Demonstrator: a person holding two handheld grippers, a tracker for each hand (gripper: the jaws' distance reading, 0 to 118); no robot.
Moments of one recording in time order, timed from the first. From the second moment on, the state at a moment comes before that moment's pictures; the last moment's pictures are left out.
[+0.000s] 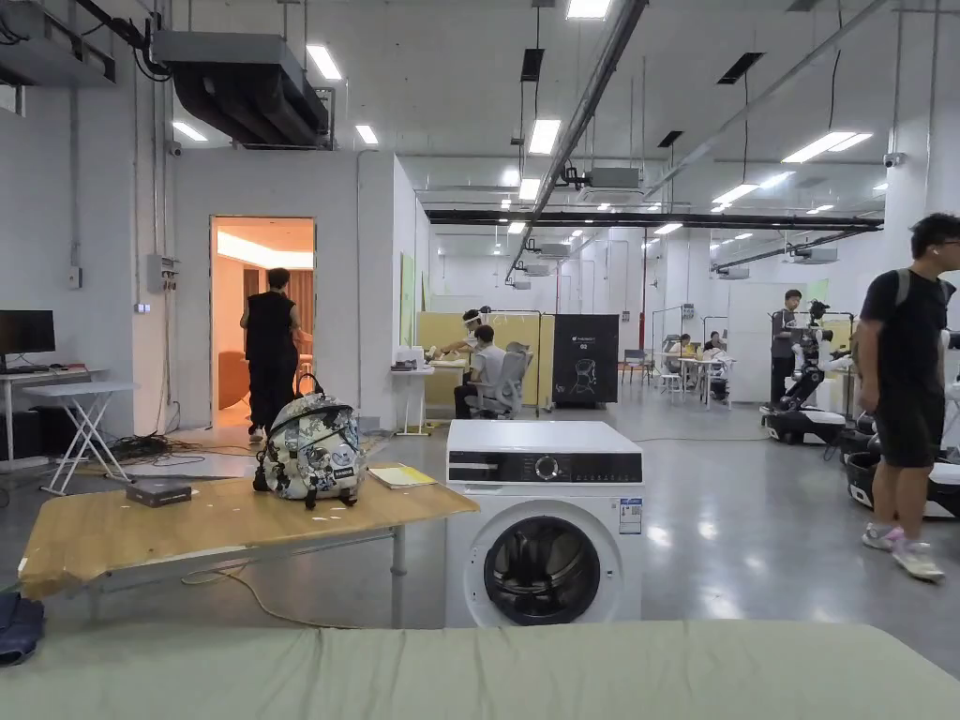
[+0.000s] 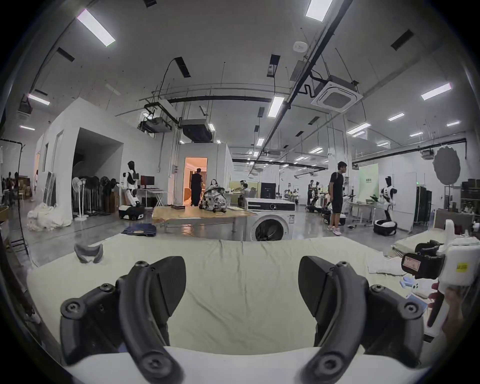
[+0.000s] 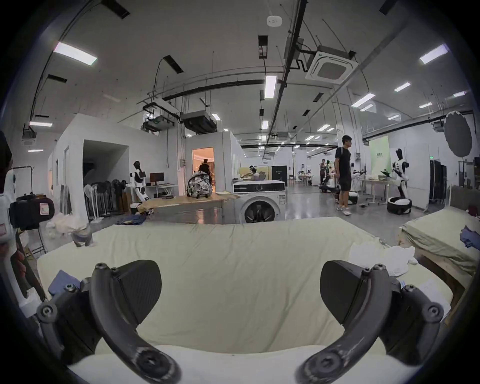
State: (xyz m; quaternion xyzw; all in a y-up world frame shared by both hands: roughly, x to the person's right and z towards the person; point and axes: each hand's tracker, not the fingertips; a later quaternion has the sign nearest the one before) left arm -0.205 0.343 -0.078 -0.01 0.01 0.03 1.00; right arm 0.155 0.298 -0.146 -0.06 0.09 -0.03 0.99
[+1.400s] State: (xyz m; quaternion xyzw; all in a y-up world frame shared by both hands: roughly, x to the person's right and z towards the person) left arm -0.194 0.346 -0.082 -0.03 -0.02 0.04 1.00; right arm 0.178 0.298 -0.166 -0.14 0.02 -0.21 0.97
